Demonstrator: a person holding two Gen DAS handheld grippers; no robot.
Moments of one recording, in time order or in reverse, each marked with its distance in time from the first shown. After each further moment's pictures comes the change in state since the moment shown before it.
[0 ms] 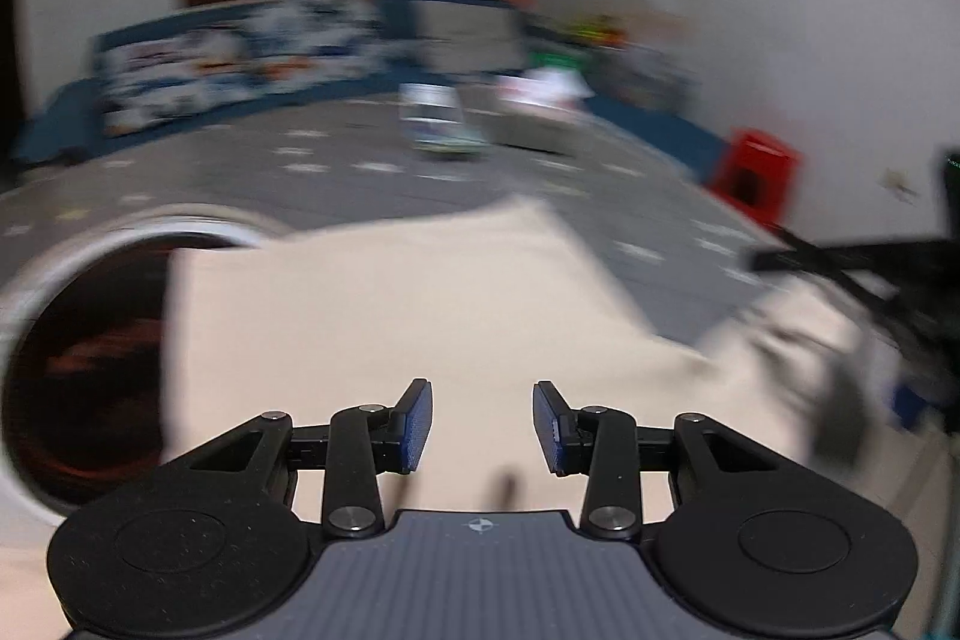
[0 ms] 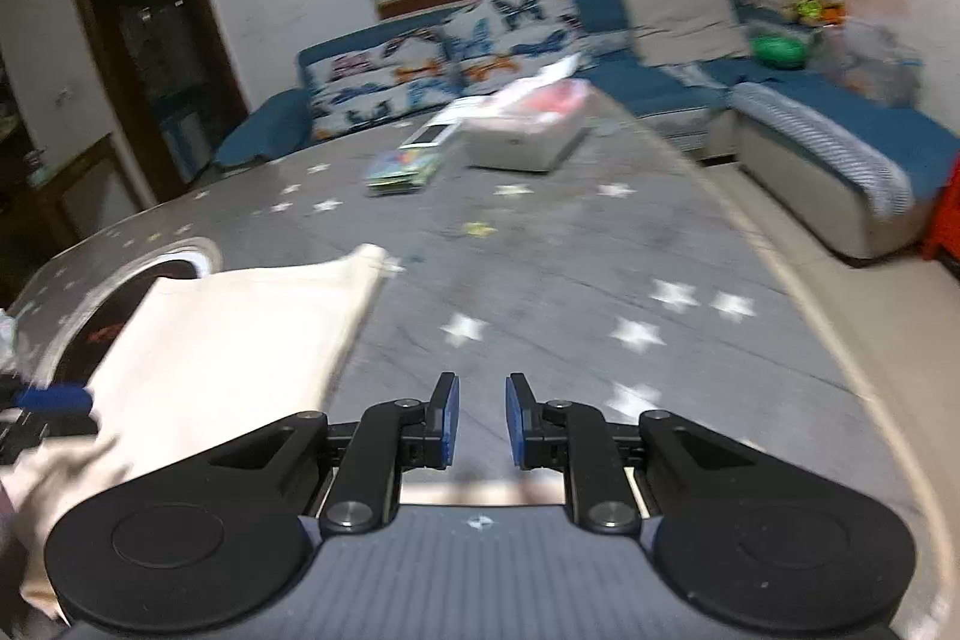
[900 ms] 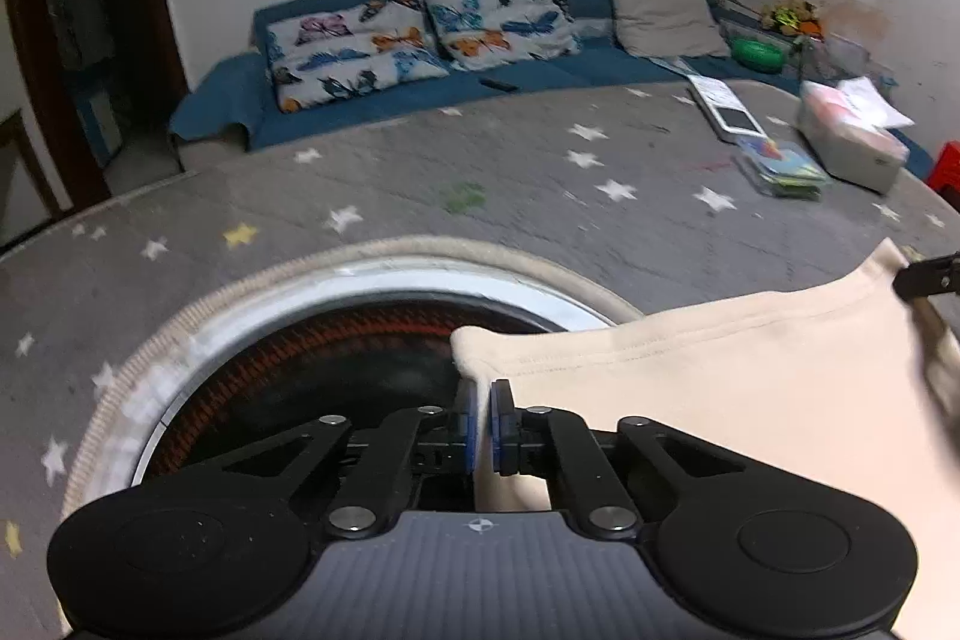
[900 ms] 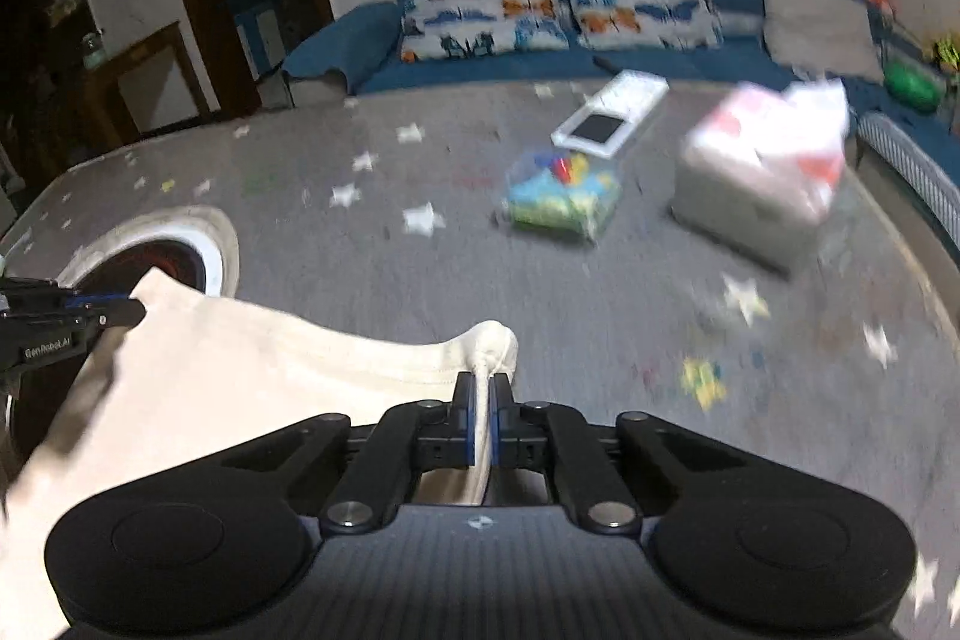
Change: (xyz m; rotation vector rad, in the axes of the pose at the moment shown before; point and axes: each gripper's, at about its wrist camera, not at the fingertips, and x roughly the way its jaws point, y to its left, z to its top) left arm 0.103 0.111 0.052 -0.060 0.042 0.303; right arm 0.156 0.080 0.085 -0.208 0.127 0.084
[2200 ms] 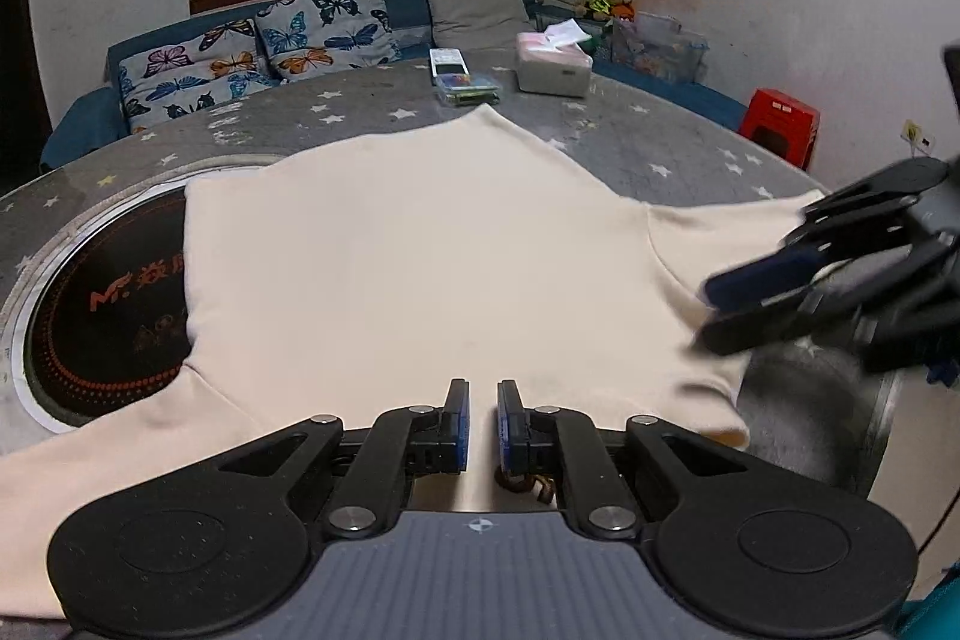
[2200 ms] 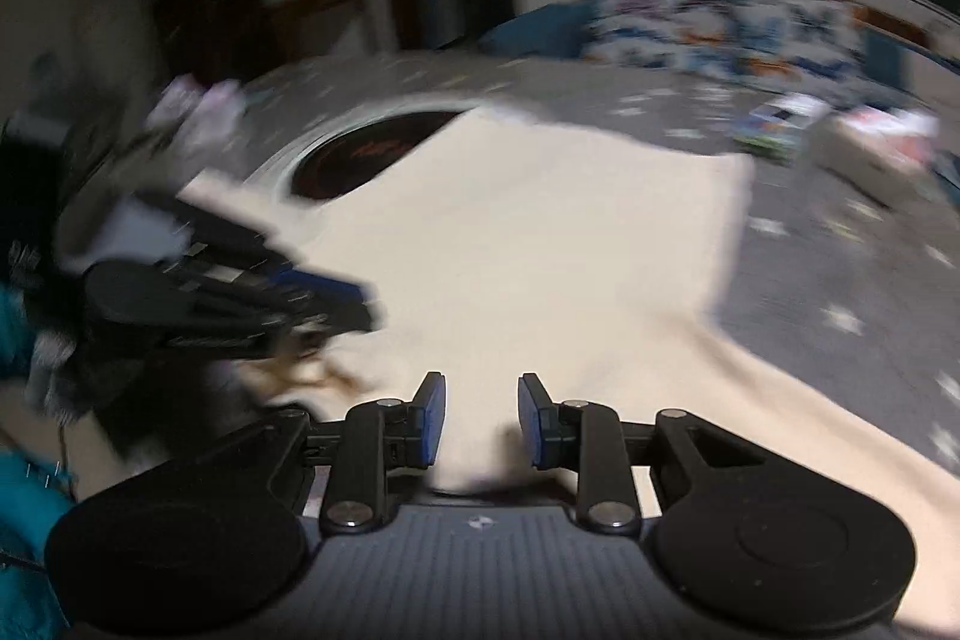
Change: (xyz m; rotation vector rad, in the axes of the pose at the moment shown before) left arm -0.149 -0.080 -0.122 0.146 -0.042 -0.331; right arm -0.151 0.081 -0.147 -0.203 -0.028 0.186
